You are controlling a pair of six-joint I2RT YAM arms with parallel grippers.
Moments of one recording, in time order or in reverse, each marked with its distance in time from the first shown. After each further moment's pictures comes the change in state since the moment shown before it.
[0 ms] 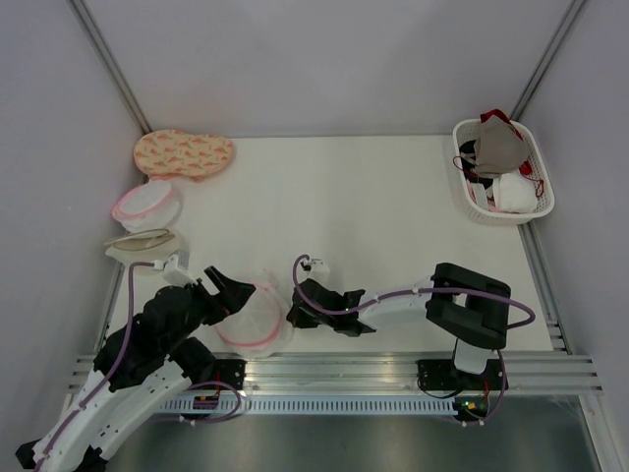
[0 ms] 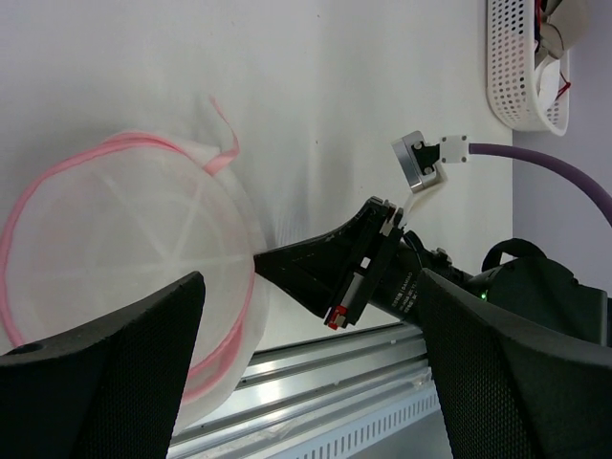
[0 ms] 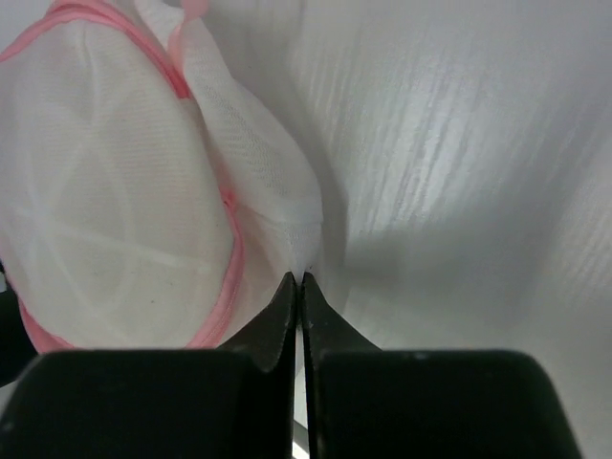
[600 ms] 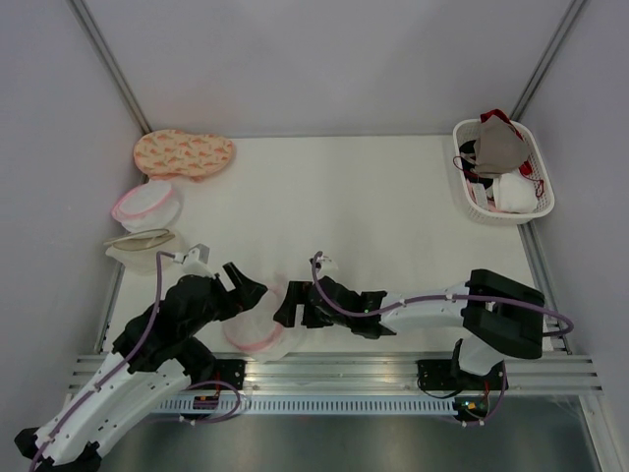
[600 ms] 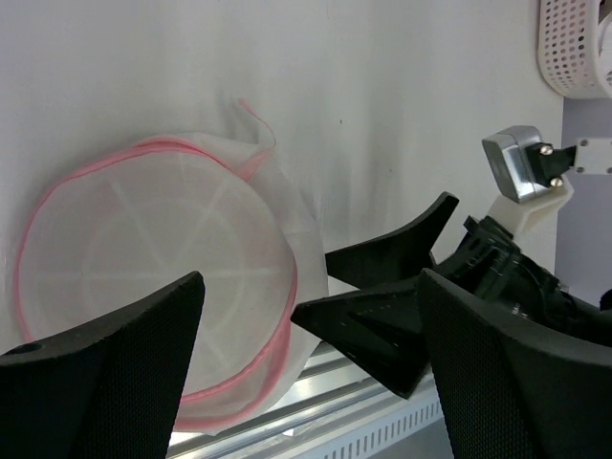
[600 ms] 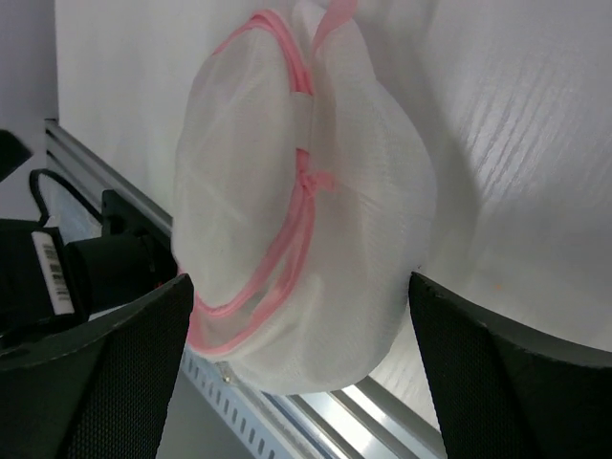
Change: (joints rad) left arm 0.000 0.137 -0.057 0.095 0.042 0.038; right arm -0.005 -0.209 -0.122 0.060 -0.059 0.009
